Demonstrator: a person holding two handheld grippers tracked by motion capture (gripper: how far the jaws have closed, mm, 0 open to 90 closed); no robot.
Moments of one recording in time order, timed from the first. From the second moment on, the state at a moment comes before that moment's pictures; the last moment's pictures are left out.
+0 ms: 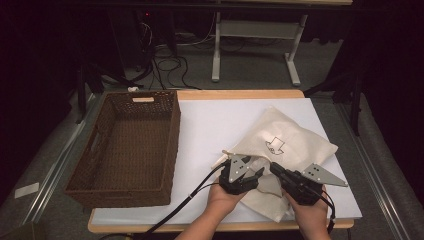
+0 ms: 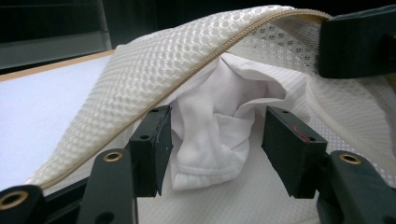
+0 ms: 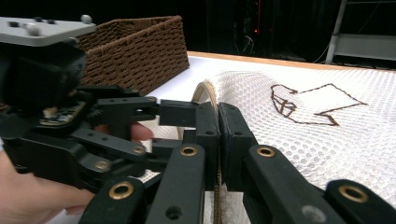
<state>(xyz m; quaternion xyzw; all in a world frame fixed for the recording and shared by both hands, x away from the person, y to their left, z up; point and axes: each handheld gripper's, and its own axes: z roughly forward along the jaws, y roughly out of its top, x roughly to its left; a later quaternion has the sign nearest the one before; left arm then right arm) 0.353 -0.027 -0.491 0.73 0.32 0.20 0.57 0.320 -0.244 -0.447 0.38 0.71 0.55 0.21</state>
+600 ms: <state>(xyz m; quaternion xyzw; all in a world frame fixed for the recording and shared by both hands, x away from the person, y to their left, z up) 0.302 0.053 -0.473 0.72 0.34 0.24 0.56 0.317 -0.246 -0.443 0.37 0.72 0.55 0.21</state>
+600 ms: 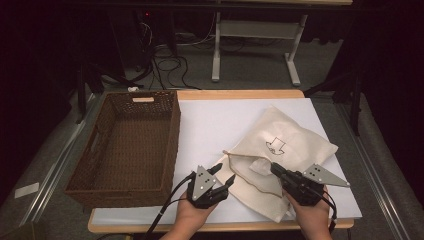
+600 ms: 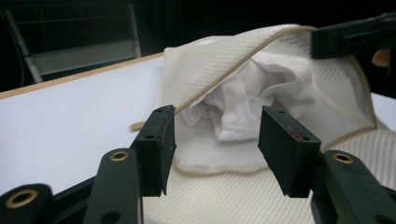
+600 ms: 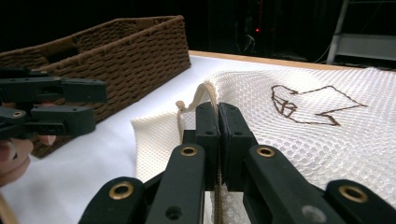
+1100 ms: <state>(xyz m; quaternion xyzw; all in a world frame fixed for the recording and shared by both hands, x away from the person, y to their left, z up) 0.311 0.070 -0.504 0.73 0.35 0.25 0.54 0.308 -0.248 -0.465 0.37 0.77 0.50 0.17</state>
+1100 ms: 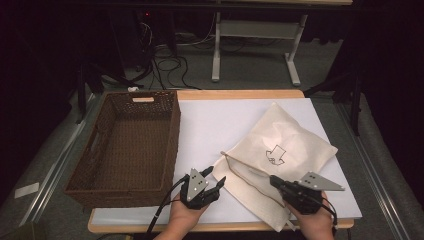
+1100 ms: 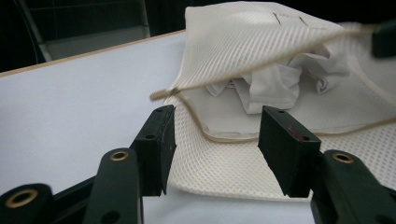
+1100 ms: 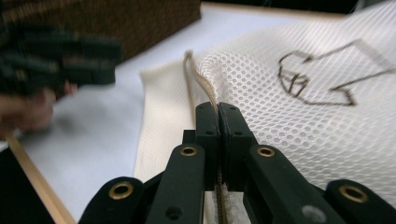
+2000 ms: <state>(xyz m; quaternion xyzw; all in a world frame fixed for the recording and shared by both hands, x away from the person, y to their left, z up) 0.302 0.054 -0.487 0.72 0.30 0.24 0.57 0.298 -0.304 -0.489 0.53 0.71 0.41 0.23</state>
